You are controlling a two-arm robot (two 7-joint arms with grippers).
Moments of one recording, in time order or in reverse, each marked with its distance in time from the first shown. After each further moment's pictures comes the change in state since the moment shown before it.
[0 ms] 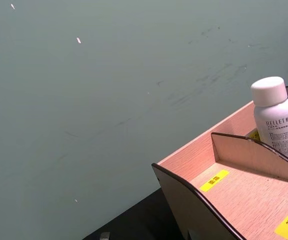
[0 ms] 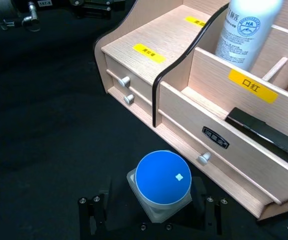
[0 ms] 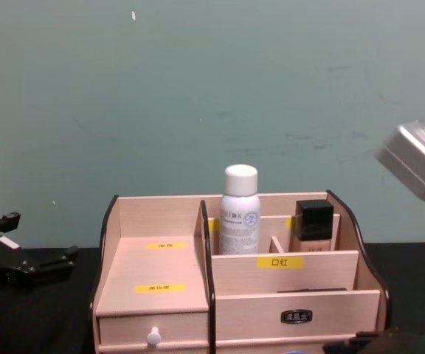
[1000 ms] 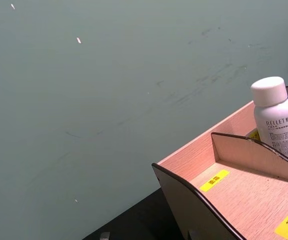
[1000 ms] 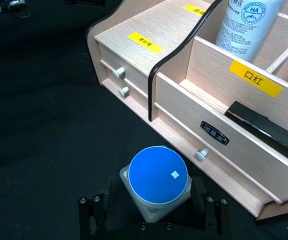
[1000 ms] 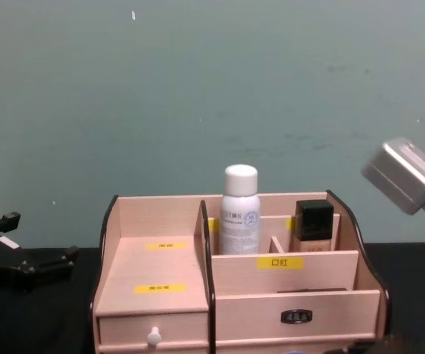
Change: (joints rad) left arm 0.000 0.000 0.000 0.000 0.000 0.000 0.000; right arm 0.022 -0.017 -0.016 0.038 -0.037 0.008 0.009
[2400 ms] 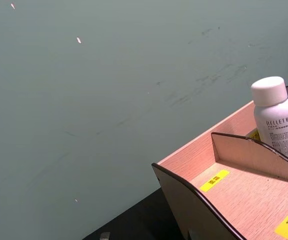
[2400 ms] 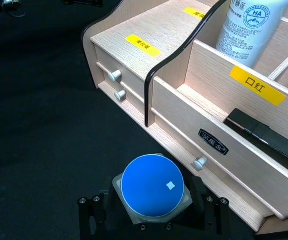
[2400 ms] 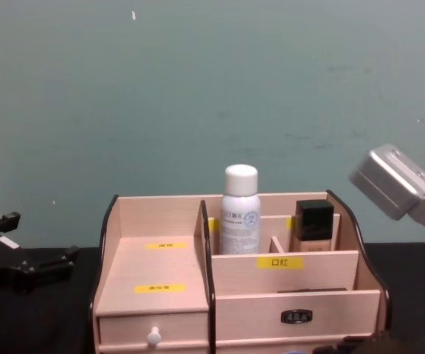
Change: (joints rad) left arm 0.000 0.000 0.000 0.000 0.000 0.000 0.000; right arm 0.026 -0.035 -0.007 0.063 -0.042 -0.043 0.030
